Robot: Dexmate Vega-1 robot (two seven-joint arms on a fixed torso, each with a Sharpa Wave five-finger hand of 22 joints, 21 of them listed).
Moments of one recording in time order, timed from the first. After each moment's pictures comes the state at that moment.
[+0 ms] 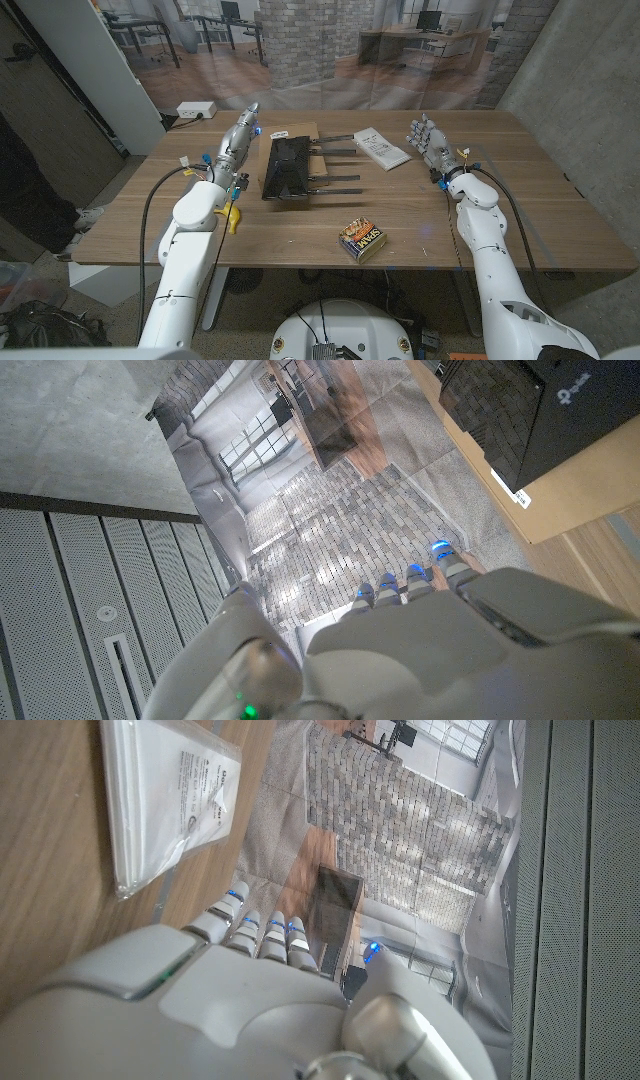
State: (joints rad) left arm 1.19 0.08 -0.14 -1.92 0.03 -0.02 -0.24; left_hand 0.19 -0.03 0.26 0.03 0.23 -0.18 0.09 0.18 0.17 -0.17 0.11 0.20 0.18 -0.17 0.14 0.20 0.18 -0.17 0.15 0.38 0.19; right arm -0.84 -0.01 0.23 -1.32 0.07 0.12 0.48; right_hand 0.08 0.10 0.28 0.12 0.24 0.06 0.08 0.18 0.18 0.05 0.06 0.18 0.18 -0.02 0.04 0.18 0.17 0.14 -0.03 0.19 0.17
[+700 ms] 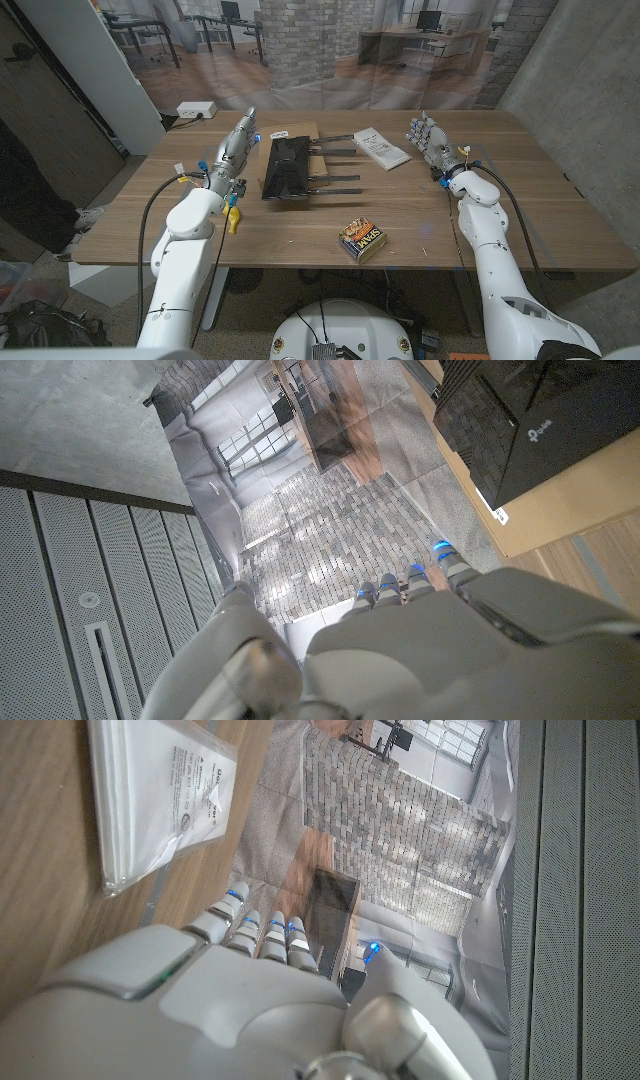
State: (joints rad) left arm 1.25 0.06 -0.16 -2.00 -0.02 0.06 -0.26; left_hand 0.20 -0.04 0.25 0.02 0.24 -0.17 0.11 0.18 0.17 -0.17 0.12 0.20 0.19 -0.17 0.15 0.20 0.18 -0.17 0.15 0.38 0.19; right arm -0.83 -0.02 0.23 -1.31 0.07 0.12 0.49; right_hand 0.08 0.10 0.28 0.12 0.24 0.06 0.08 0.18 0.18 0.05 0.06 0.18 0.18 -0.02 0.04 0.18 0.17 0.14 -0.03 0.19 0.17
